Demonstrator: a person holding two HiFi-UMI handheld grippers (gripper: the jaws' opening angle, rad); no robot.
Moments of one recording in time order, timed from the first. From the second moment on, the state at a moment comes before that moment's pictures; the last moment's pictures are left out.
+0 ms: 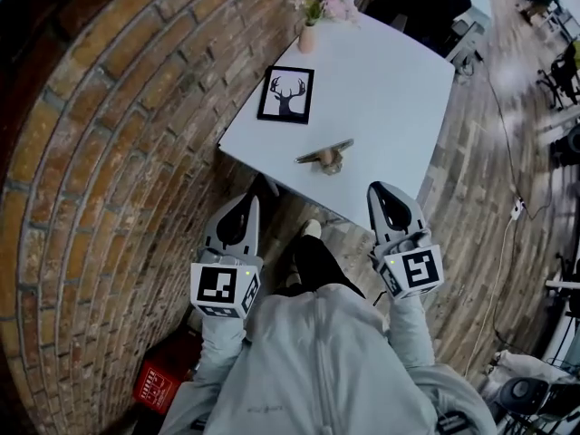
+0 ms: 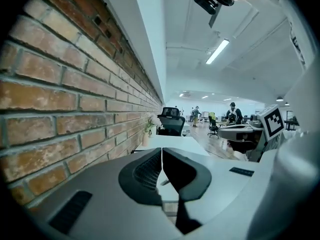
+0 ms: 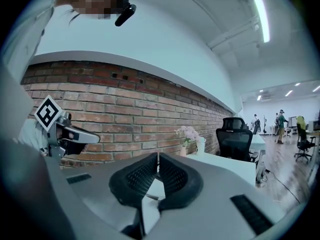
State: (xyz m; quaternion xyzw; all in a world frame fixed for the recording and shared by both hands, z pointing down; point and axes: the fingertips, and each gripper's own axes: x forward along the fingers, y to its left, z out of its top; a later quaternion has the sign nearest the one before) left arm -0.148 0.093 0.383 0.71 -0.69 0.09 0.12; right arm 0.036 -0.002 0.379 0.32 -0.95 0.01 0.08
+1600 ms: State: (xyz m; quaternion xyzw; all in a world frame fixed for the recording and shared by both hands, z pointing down) left arm -0.120 -0.158 0.379 0.83 -0.54 0.12 0.11; right arm 0.072 -0.184 0.359 0.46 -0.88 0.04 0.06
